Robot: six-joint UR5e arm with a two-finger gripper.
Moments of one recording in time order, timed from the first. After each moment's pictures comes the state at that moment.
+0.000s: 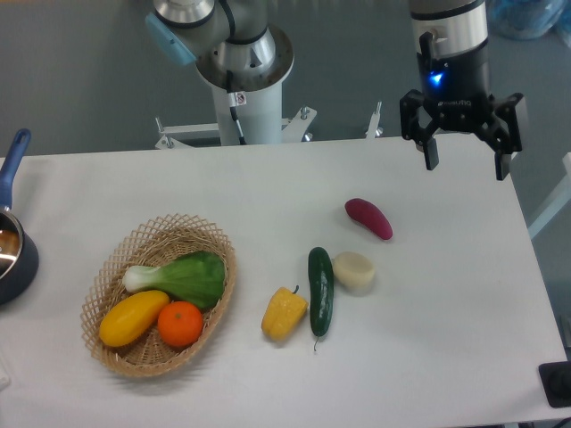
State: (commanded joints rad) arm 2.73 -1.67 -1.53 -0.95 1.48 1.35
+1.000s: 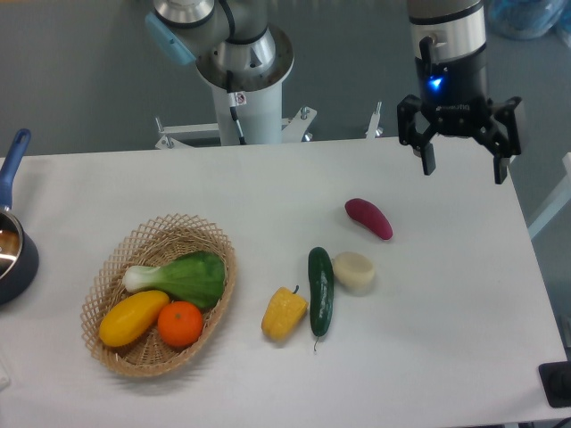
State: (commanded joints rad) arm 2.70 -1.67 -1.55 -0.94 1.45 1.24
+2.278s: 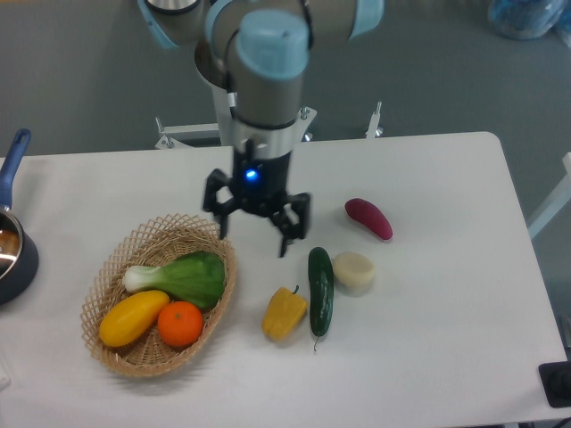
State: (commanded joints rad) arm 2.26 -1.74 -1.77 -0.89 1.32 0.68
